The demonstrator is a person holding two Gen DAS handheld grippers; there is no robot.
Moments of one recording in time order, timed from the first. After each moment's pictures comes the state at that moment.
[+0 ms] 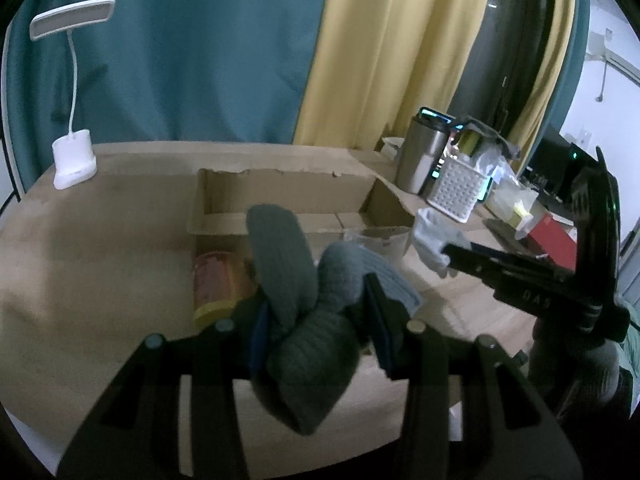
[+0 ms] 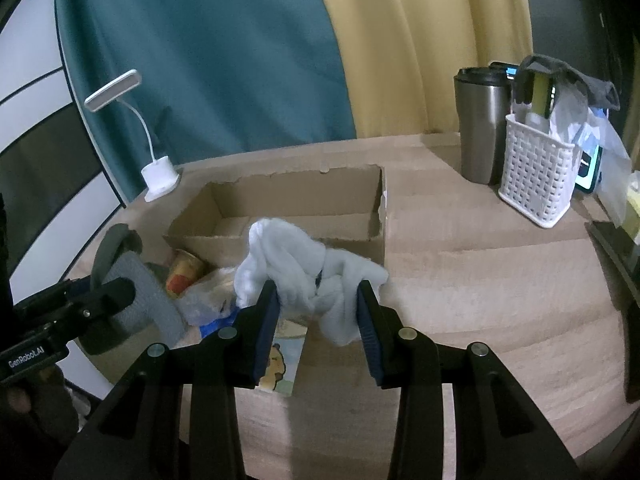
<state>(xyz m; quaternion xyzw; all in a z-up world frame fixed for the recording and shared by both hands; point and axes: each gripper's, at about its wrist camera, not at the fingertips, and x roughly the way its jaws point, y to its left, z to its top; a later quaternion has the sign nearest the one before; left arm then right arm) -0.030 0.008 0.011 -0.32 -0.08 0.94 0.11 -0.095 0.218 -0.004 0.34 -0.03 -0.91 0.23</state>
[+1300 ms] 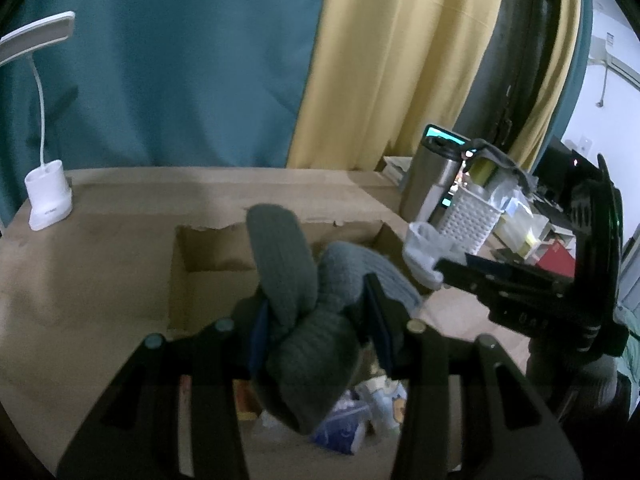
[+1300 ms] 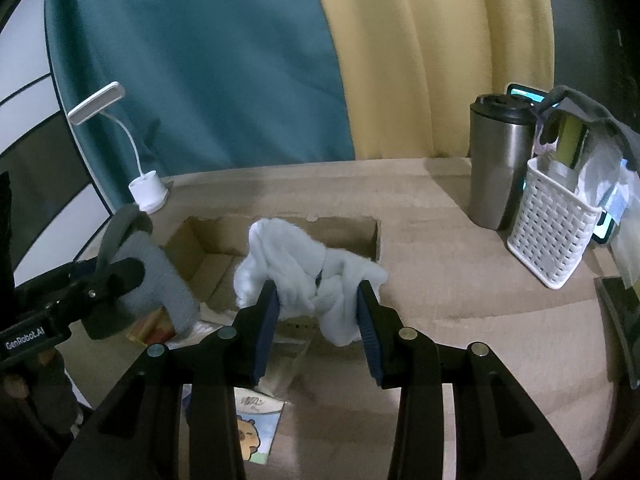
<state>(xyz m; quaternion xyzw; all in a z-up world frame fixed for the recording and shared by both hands) -0.114 0.008 0.032 -0.32 -0.09 0.94 0.12 -0.162 0.210 0.013 0.34 -0.01 -0.91 0.24</state>
